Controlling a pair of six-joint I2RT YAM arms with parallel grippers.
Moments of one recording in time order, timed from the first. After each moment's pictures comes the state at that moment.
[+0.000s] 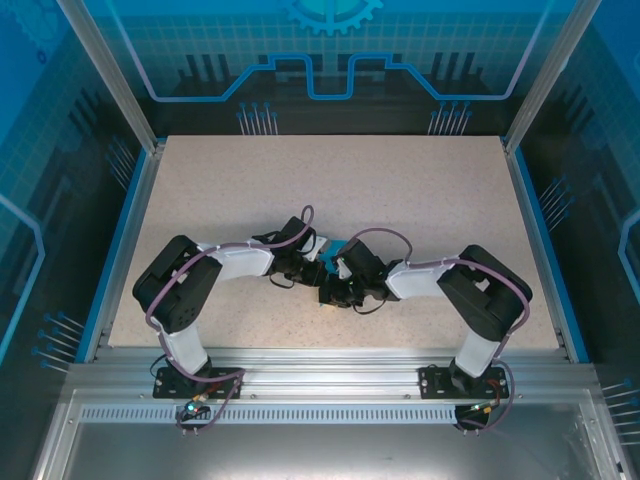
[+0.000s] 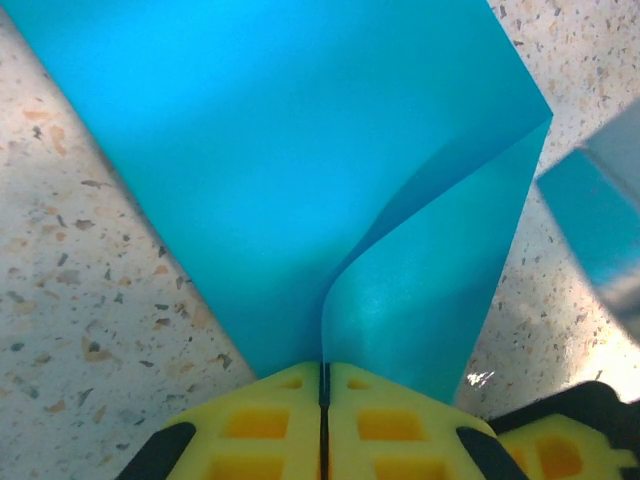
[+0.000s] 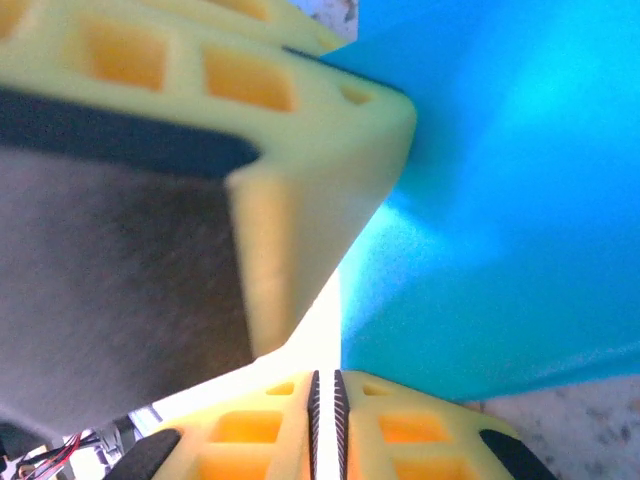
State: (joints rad) left arm -0.59 1.78 0.92 -0.24 0.37 -0.32; right arm 0.78 1.72 0.74 0.03 -0.46 0.91
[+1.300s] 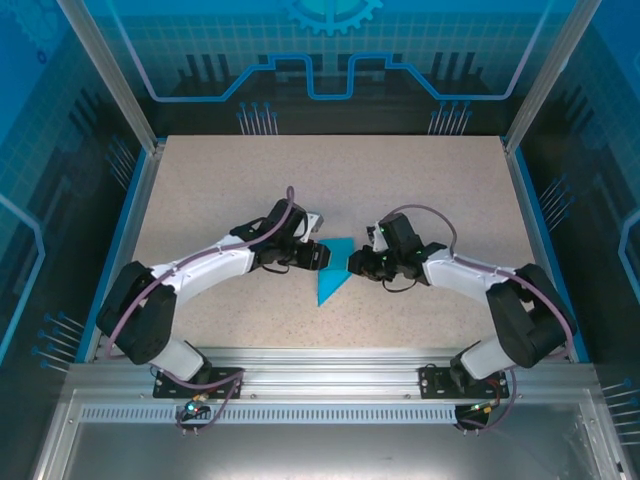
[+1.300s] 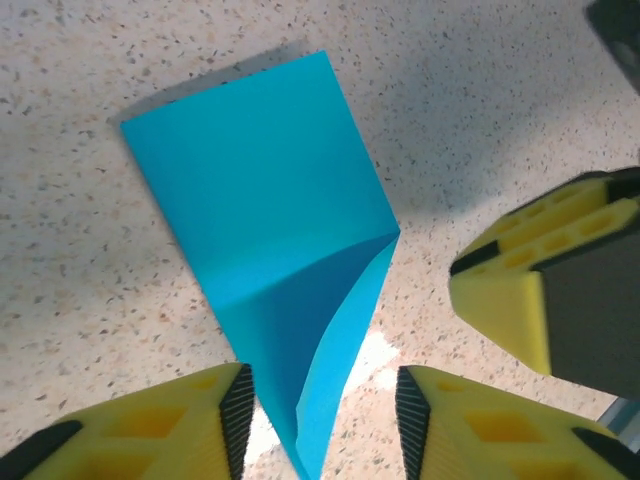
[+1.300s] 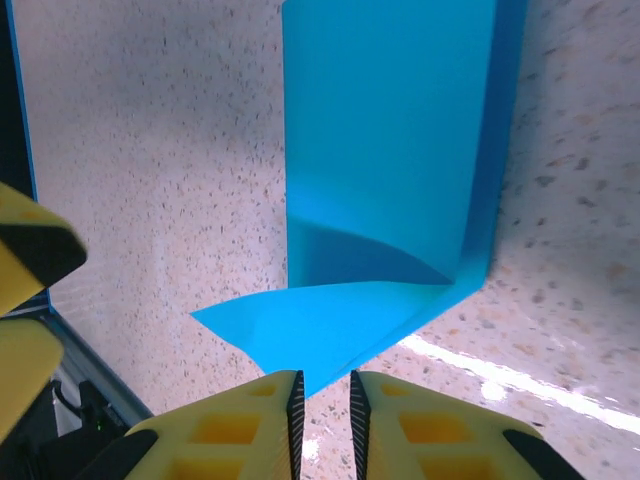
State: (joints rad) left arm -0.59 1.51 0.97 -0.39 0.27 -0.41; right arm 0.53 1.52 0.75 -0.16 -0.47 0.76
